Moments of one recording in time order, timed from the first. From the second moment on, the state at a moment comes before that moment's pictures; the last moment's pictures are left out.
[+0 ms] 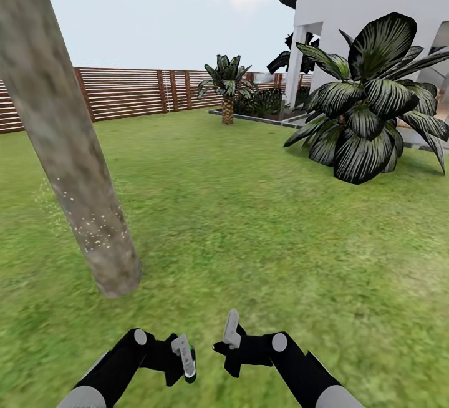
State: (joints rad) left arm -0.51 0.00 -0.08 -0.62 -0.74 0.03 -0.92; right arm -0.52 0.10 0.31 -0.59 0.47 -0.20 0.76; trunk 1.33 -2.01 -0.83
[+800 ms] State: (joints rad) left arm -0.51 -0.06 -0.08 -0.62 -0.73 0.01 -0.96; right arm -0.52 0.10 0.31 -0.59 0.47 -0.20 0.76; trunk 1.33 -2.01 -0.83
